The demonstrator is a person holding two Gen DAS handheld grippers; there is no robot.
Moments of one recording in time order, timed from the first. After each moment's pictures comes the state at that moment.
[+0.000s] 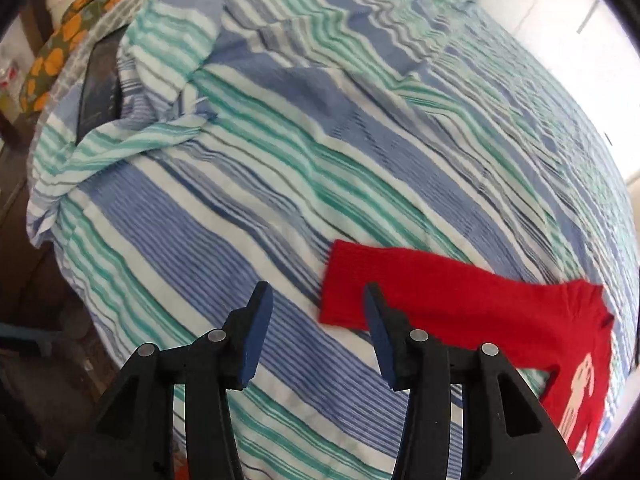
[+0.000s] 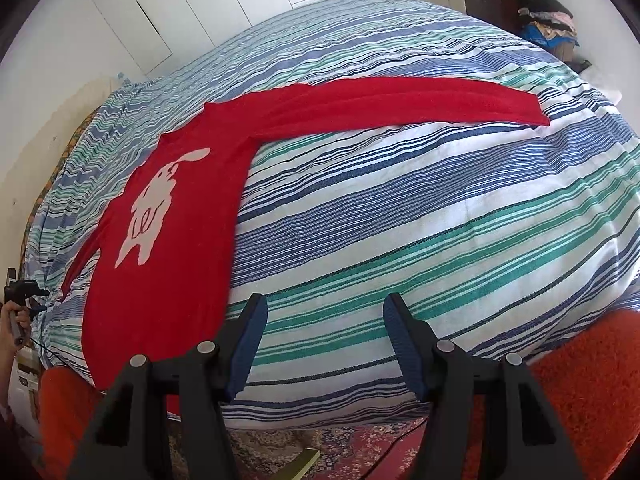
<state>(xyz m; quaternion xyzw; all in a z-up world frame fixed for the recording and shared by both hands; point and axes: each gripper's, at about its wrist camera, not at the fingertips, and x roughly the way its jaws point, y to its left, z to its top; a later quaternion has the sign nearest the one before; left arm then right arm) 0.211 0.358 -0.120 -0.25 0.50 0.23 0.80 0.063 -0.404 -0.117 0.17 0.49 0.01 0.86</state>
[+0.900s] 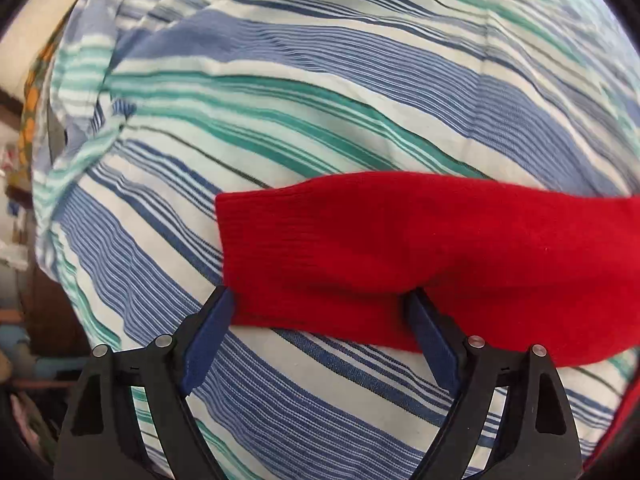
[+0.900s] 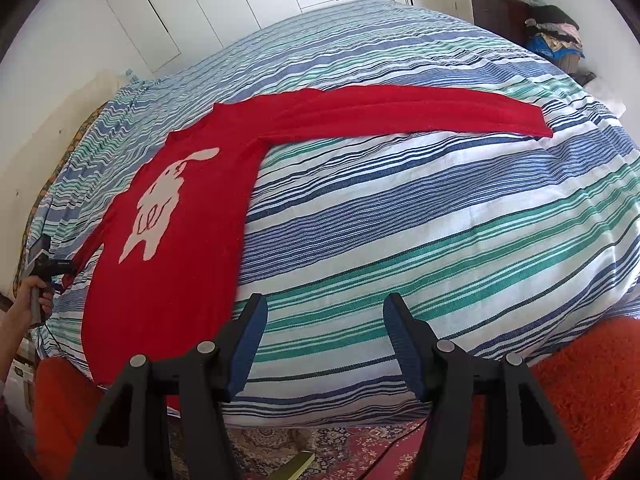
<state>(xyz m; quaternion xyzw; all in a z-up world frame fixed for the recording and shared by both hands) 0.269 0.324 -0.186 -0.14 0.60 0.30 0.73 0.056 -0.399 -0.112 0.15 0.47 0.01 0.87</state>
